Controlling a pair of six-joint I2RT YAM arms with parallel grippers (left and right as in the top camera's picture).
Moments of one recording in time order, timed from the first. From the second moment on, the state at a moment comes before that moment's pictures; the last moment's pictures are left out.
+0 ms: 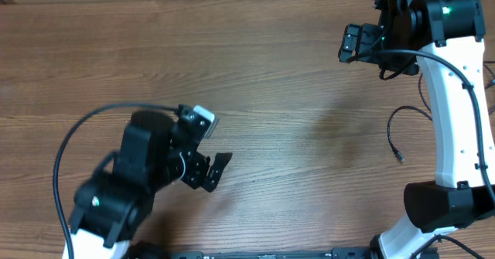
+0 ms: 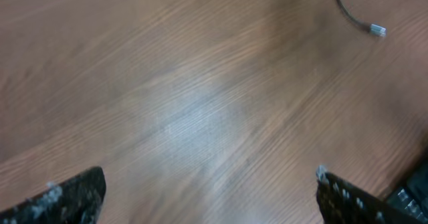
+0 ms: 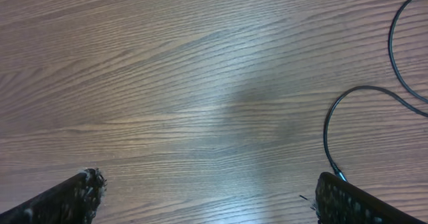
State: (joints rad) left arm -0.38 0.91 1.04 -0.93 0.24 0.07; right arm 0.12 1.83 2.15 -1.54 -0.03 0.30
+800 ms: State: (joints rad) left arm -0.30 0.31 0.25 0.11 0.24 -0.12; right arm 0.12 1.83 2.15 -1.54 -0.03 0.30
